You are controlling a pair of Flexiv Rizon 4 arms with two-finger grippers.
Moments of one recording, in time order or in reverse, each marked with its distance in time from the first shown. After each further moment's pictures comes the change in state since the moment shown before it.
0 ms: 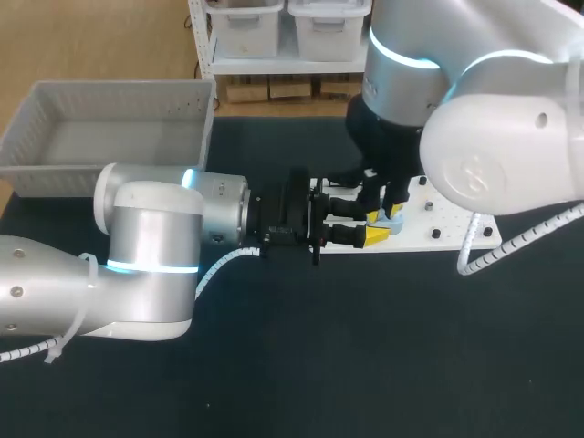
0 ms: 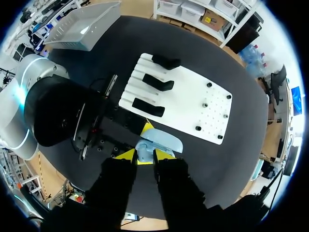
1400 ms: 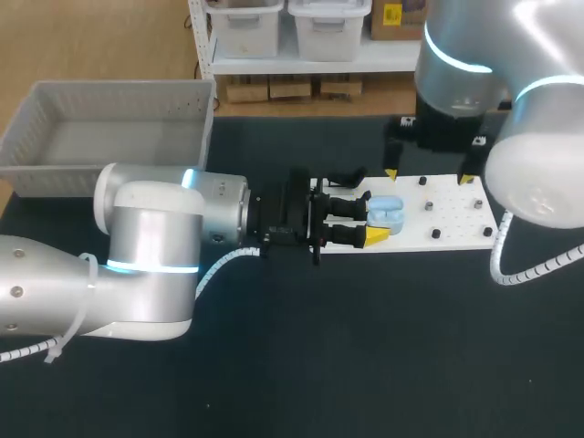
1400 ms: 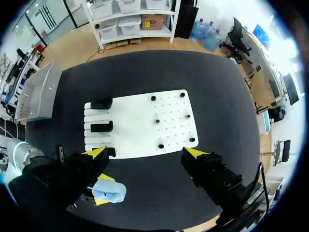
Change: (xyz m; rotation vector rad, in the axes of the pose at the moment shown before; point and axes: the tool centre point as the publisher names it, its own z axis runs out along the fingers) left arm 0.000 0.000 0.000 0.001 0.000 0.000; right arm -0.035 -0.089 -0.003 0.103 -0.197 0.495
